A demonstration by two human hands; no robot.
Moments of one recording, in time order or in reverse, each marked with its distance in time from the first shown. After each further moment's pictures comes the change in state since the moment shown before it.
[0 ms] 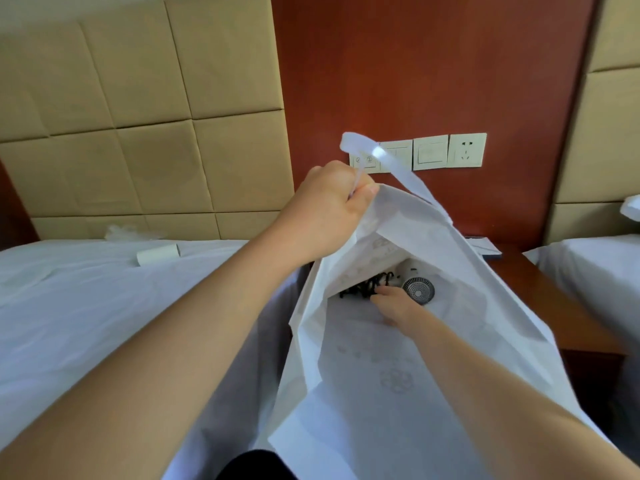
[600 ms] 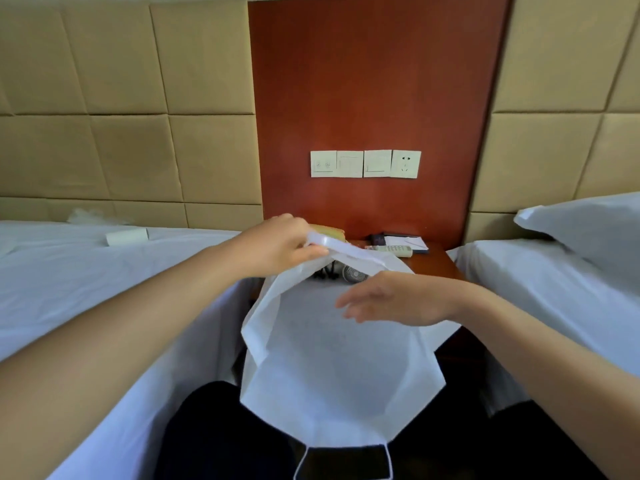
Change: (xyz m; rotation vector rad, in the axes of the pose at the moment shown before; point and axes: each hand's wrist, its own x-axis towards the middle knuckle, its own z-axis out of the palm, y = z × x) left_hand -0.065 0.025 0.006 0.256 -0.372 0.069; right_hand -0.237 -0.061 -0.118 -0.791 -0.533 -0.457
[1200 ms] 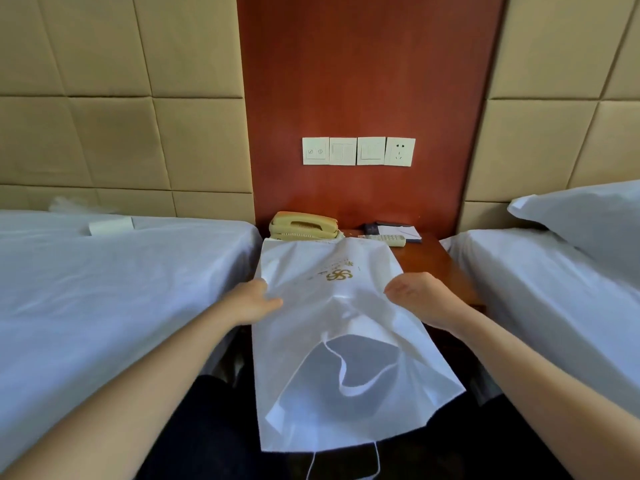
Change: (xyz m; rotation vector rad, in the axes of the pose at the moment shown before) left_hand -0.013 -0.058 0.116 -0.345 -0.231 -0.610; right_hand 0.012 0.102 0.029 0.169 0.503 0.276
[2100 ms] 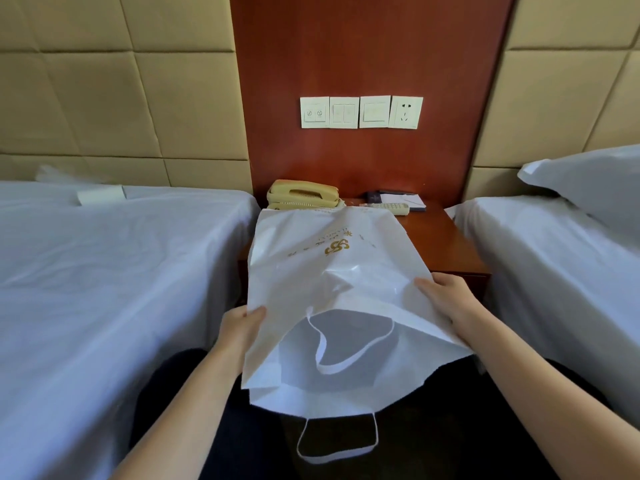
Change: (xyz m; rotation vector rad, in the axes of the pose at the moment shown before) left_hand -0.026 -0.035 0.093 -0.955 0.274 -0.369; right_hand -0.007 0.057 0.038 0.543 0.248 0.458
